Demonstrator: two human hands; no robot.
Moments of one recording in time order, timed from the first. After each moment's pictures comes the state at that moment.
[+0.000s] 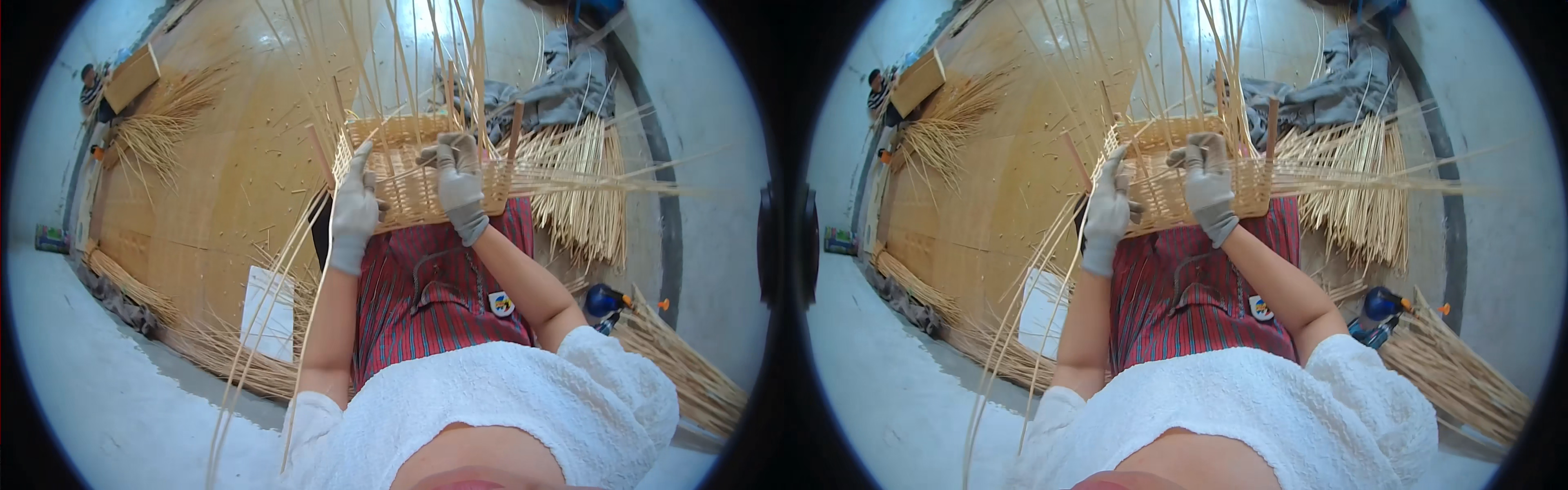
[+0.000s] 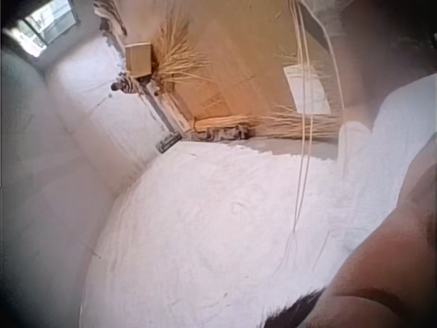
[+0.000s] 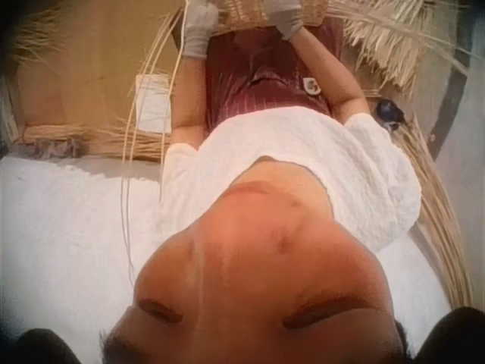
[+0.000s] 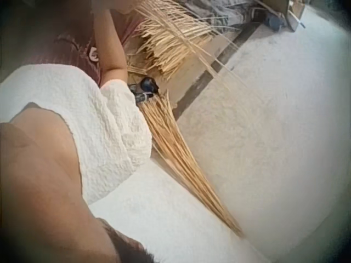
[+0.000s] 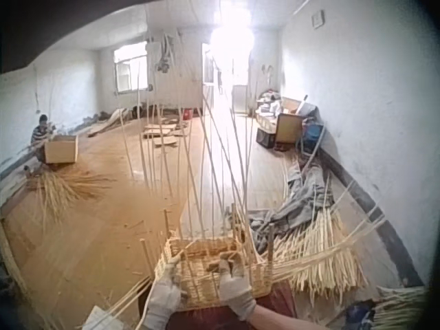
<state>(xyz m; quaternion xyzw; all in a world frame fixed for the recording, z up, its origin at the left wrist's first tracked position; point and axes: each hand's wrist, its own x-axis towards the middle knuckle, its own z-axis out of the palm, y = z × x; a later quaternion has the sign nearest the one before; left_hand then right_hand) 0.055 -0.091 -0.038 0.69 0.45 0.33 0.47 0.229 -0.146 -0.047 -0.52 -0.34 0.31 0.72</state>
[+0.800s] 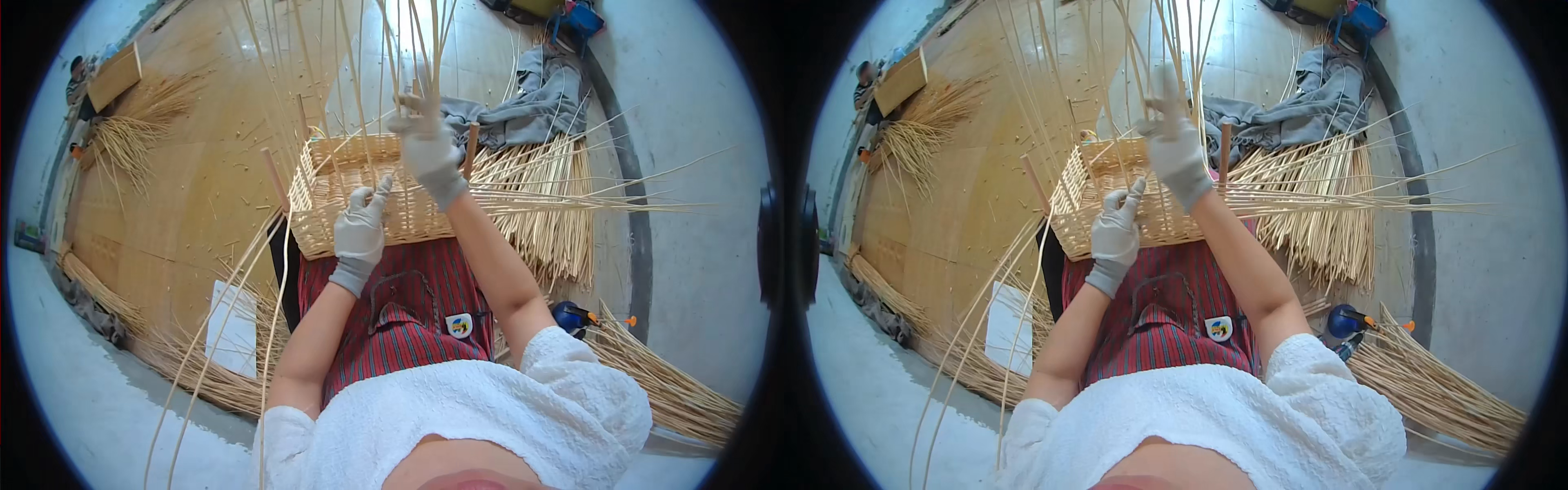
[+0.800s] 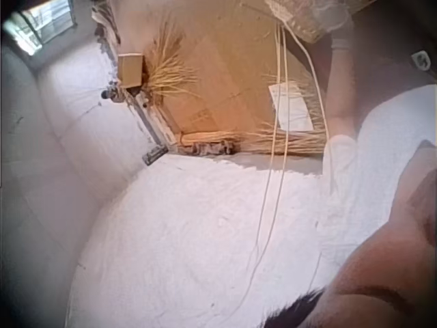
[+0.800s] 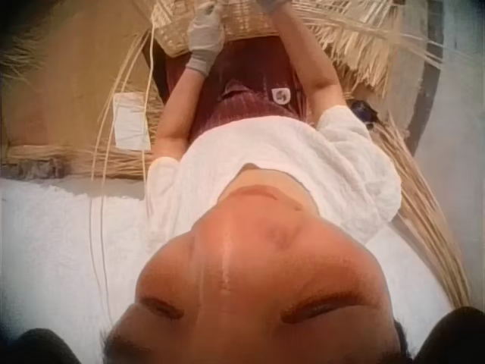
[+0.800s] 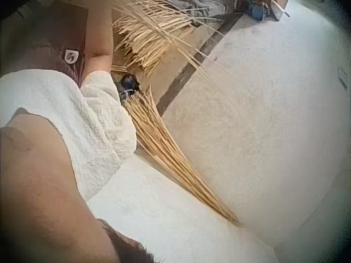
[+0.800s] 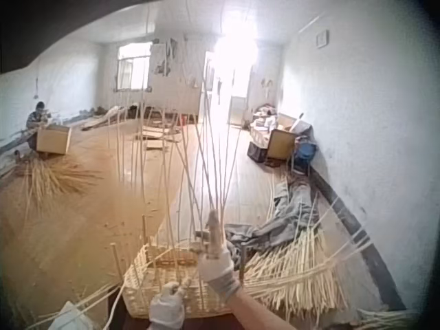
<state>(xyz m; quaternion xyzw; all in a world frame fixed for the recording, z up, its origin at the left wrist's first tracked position) 0.122 -0.133 -0.062 0.86 0.38 0.28 0.18 0.307 -0.129 0.018 -0.55 -0.59 0.07 0.59</state>
